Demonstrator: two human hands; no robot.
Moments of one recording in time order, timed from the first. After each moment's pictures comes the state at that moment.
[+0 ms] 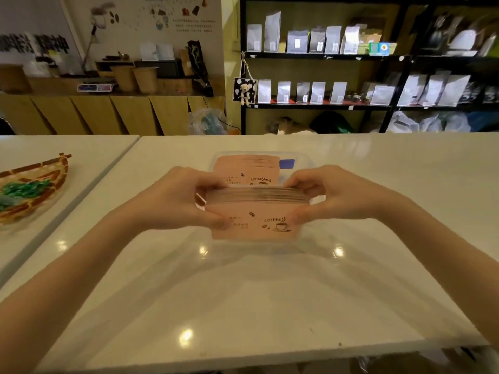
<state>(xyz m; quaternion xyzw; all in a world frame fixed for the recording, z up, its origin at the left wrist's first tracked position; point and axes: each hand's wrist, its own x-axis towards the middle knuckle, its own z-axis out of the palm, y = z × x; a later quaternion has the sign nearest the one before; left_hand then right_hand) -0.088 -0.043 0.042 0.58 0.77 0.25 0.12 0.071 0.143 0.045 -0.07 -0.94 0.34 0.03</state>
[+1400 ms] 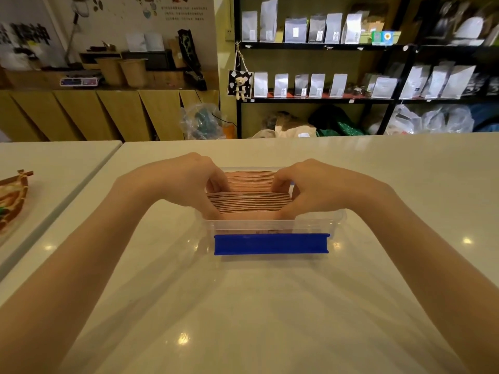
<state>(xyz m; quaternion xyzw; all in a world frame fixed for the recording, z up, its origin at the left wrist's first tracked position) -0.163 0.047 0.056 0.55 0.82 -0.01 0.14 -0.026 0.186 0.043 -0.15 -0.97 0.17 -0.06</state>
